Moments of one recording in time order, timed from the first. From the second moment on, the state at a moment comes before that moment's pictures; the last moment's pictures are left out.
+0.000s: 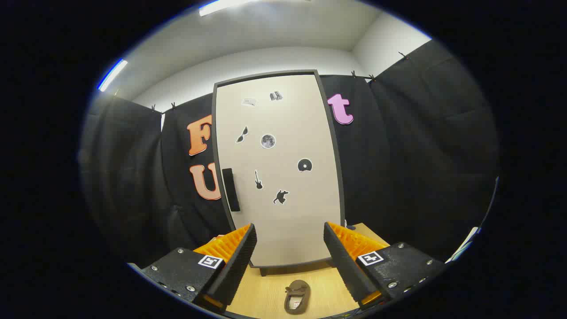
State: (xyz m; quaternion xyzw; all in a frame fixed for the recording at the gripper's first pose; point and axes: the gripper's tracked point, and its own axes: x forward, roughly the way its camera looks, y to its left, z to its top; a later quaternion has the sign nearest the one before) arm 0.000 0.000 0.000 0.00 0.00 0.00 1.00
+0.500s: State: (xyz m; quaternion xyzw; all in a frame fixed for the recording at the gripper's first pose) arm -0.016 0.027 0.017 -0.03 -0.01 0.01 1.00
